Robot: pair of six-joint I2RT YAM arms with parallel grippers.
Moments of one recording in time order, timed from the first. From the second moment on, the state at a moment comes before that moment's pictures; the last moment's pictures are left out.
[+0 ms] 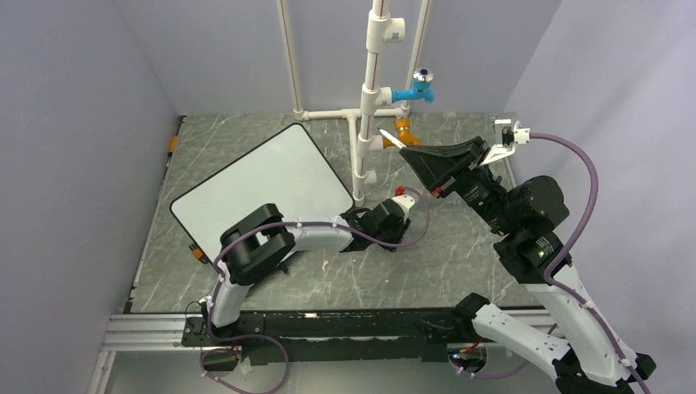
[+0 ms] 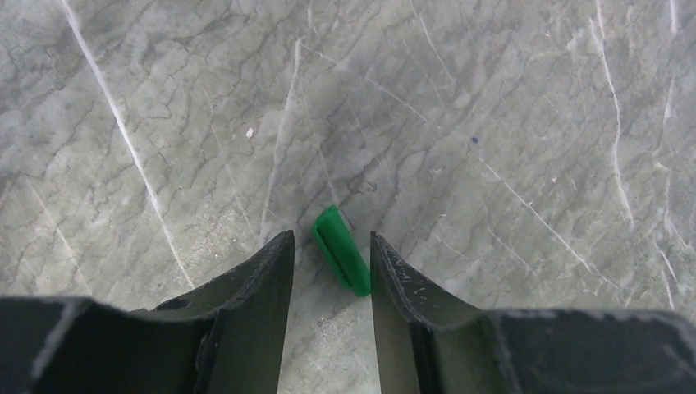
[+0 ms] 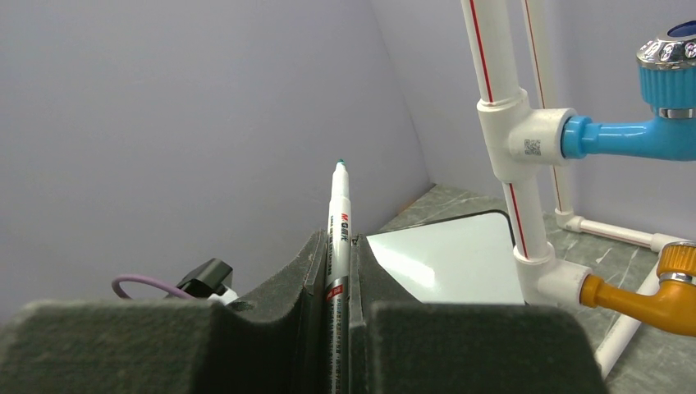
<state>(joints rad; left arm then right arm) -1.08 2.03 1.30 0.02 -0.13 -0.34 0.64 0.76 1.17 -0.05 -0.18 0.47</state>
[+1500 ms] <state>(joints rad) -0.55 0.80 1.07 -0.67 -0.06 -0.12 0.64 0.76 1.10 -0.11 -0.37 0.39</state>
